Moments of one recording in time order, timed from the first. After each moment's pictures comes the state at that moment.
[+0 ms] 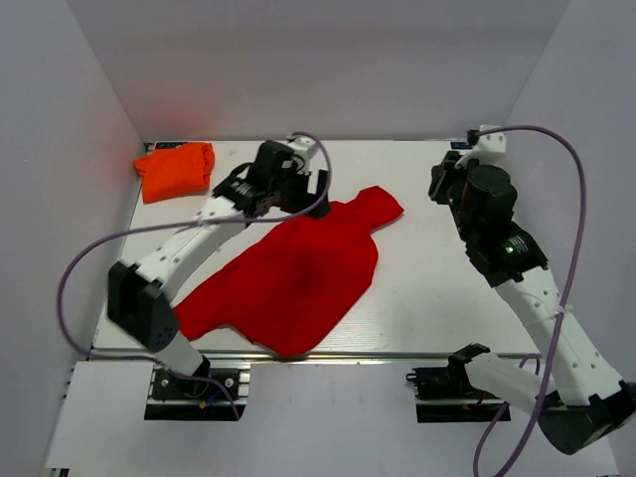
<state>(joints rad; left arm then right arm) -0.60 1.66 1.54 -0.55 0.17 -0.23 0.46 0.97 1.18 -0.33 0.40 0.18</state>
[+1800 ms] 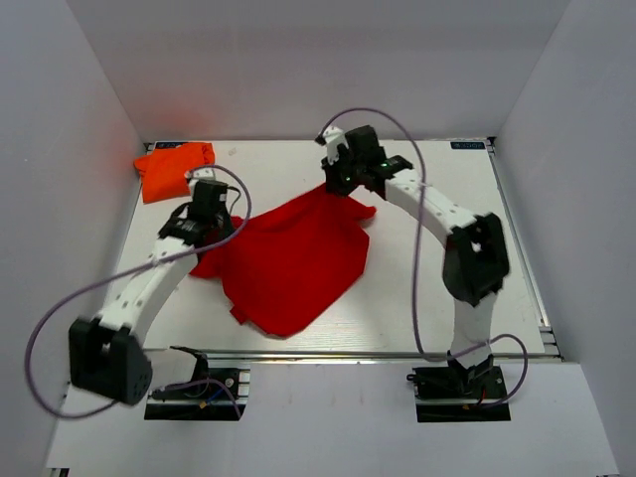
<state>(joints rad) -0.29 1.30 1.00 -0.56 -0.34 -0.48 0.56 2.00 1.72 -0.44 -0.29 -0.16</state>
